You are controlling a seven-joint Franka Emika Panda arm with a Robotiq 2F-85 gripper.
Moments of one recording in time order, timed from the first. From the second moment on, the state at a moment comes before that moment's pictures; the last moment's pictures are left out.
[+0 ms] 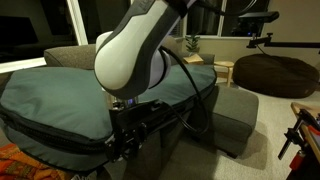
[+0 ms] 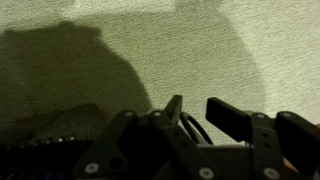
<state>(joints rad) 0.24 0.87 0.09 -1.64 0.17 2.43 0.35</state>
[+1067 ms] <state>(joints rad) 0.24 0.87 0.09 -1.64 0.17 2.43 0.35</state>
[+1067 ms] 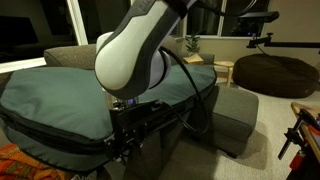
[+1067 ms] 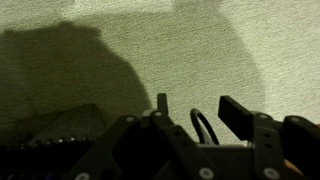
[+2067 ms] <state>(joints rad) 0.24 0.87 0.09 -1.64 0.17 2.43 0.35</state>
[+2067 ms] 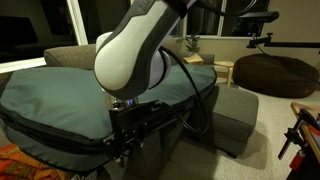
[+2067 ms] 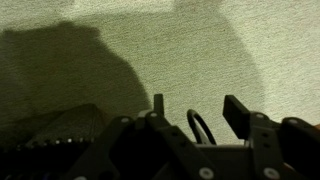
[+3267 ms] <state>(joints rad) 0.28 0.85 0.09 -1.67 0.17 2.43 0.38</state>
